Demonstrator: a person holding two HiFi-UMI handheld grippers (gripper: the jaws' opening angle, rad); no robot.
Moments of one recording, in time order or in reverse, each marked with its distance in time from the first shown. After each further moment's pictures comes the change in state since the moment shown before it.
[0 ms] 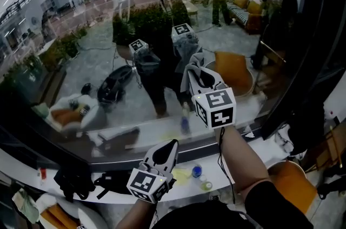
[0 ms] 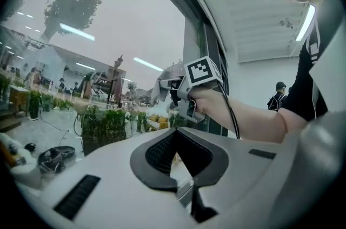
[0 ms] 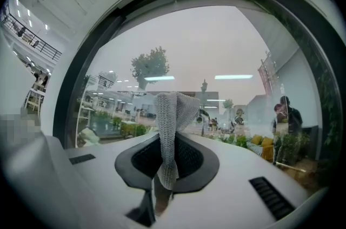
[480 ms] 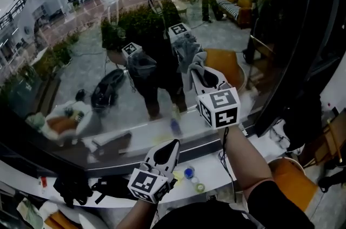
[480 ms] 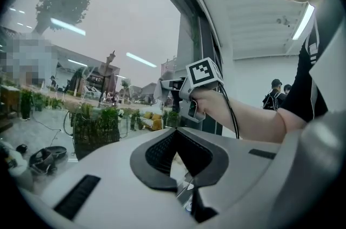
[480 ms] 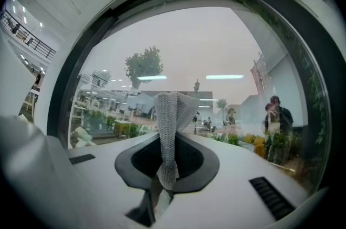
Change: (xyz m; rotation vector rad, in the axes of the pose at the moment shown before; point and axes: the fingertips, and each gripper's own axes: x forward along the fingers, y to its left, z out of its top) left arm 0.068 -0.049 -0.009 0.030 0.024 -0.072; right arm -0.036 -0.096 -0.019 0.009 0.005 -0.062
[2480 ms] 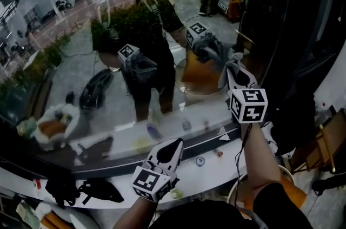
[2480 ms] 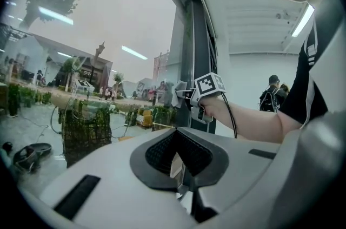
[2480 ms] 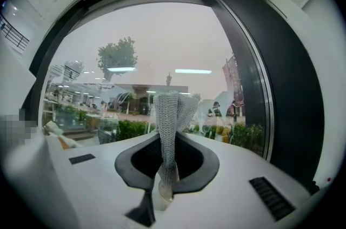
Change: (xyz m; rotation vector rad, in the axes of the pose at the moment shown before) left arm 0.168 -0.108 -0.021 -0.006 0.050 -0.078; right arm -0.088 -0.296 -0.087 0.056 0.077 -0.268
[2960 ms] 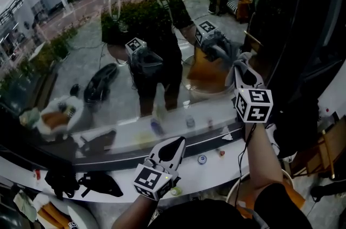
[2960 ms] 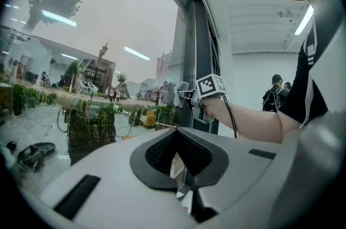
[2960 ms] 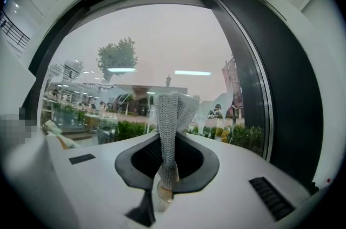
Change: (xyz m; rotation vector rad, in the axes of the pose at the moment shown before) left arm -0.011 0.003 -0.003 -0.001 -0.001 0.036; right arm 0.001 0.001 -0.001 -0.010 -0.019 -0.011
